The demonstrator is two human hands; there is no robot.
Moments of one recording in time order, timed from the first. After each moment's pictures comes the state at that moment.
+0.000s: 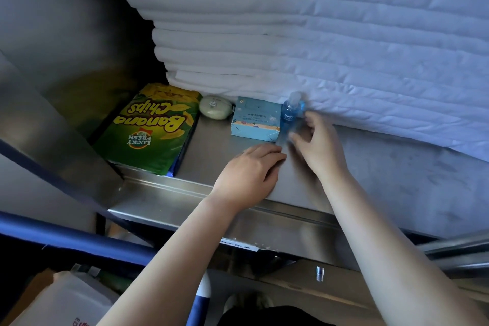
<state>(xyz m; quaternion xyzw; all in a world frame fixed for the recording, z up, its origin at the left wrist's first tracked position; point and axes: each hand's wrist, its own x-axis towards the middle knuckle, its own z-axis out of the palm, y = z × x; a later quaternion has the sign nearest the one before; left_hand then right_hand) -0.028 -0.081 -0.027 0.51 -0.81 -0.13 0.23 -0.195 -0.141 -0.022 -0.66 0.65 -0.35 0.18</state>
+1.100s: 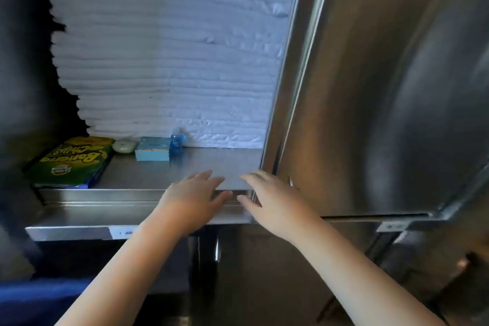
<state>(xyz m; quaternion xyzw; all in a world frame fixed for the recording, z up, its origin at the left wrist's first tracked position) -0.141 0.103 0.085 0.53 -0.84 -0.06 0.08 -0.318 0.155 0.099 -0.79 0.59 -0.17 -0.01</state>
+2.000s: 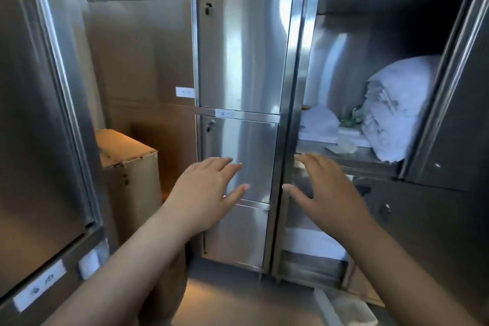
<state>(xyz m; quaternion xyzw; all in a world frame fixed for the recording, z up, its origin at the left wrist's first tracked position) -0.664 0.457 0.194 -0.14 -0.96 -0.03 0.23 -0.683 0.689 0.190 -0.20 0.93 -0.15 -0.26</state>
